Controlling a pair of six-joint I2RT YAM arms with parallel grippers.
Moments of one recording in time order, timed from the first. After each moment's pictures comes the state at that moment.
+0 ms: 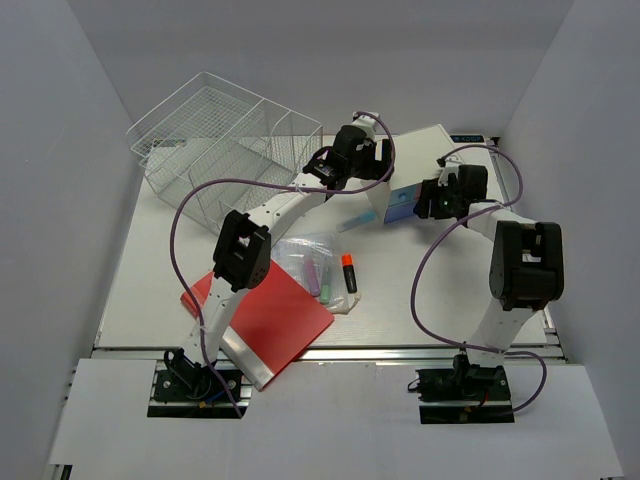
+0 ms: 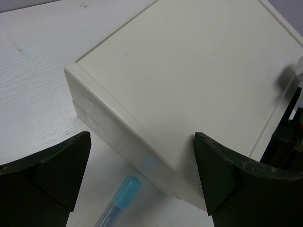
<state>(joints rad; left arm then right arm) -0.68 2.40 2.21 -0.21 -0.01 -0.31 0.00 1.82 1.10 -0.01 -0.36 -0.04</state>
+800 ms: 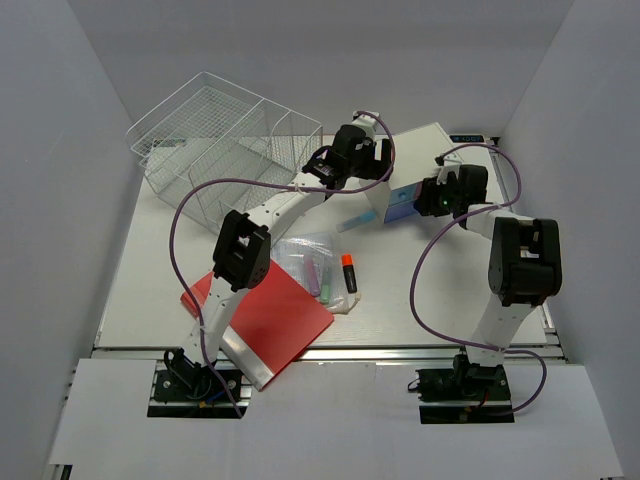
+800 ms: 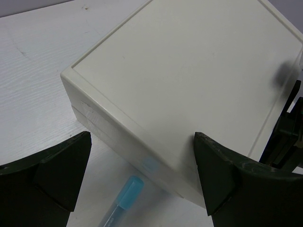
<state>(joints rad) -0.68 2.40 2.21 -0.22 -0.01 -0.29 -0.01 1.86 1.09 0.11 -0.41 -0.09</state>
